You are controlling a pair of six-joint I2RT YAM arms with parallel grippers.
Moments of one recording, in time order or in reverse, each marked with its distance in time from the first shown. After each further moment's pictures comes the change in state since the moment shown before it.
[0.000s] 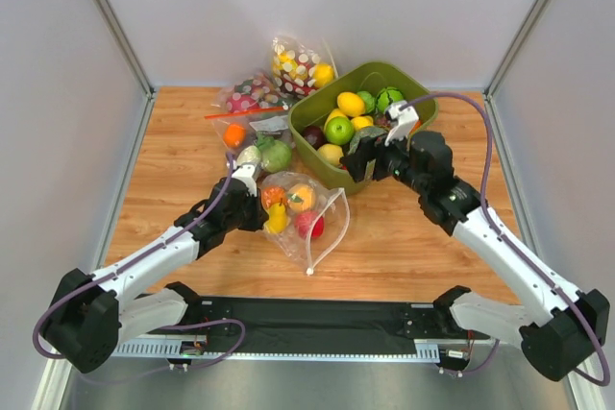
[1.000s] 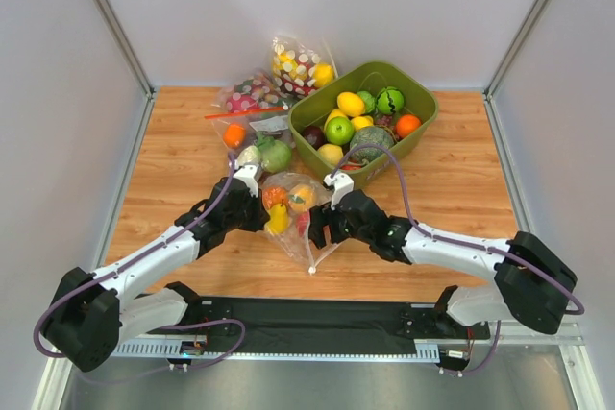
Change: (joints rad) left arm 0.000 0.009 0.002 0.004 0.026 0.016; right arm 0.414 0.216 -0.327 0.182 0.165 0.156
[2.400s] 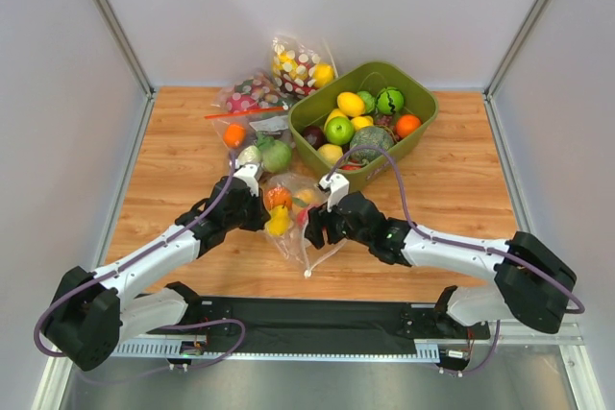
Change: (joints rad) left arm 0.000 0.006 0.007 0.001 0.008 0.006; right arm 0.032 0.020 -0.019 0.132 0.042 -0.054
